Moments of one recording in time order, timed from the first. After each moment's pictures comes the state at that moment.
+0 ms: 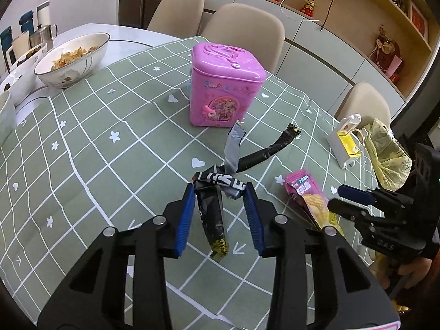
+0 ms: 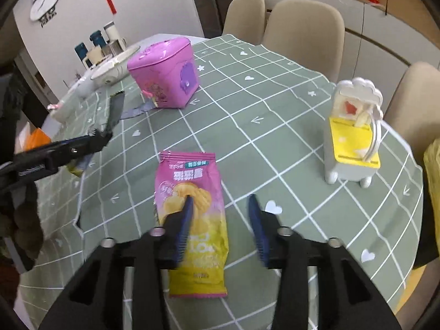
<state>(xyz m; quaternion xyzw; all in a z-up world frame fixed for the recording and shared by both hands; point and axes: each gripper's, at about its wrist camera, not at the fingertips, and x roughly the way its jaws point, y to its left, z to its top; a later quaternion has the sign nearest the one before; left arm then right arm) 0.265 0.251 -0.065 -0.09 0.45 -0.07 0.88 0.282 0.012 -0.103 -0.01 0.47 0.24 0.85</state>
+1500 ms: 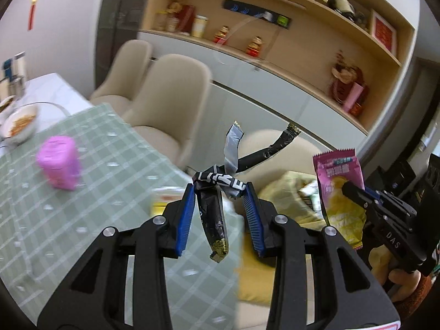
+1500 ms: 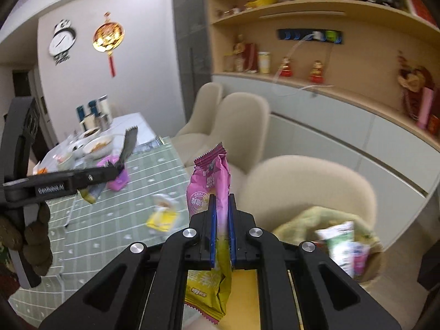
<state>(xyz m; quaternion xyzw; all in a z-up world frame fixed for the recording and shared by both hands) 0.283 -0.055 0.082 -0.12 0.35 -0.10 0.92 0.278 -0.299 0.075 -0.02 0.28 0.21 0.94</state>
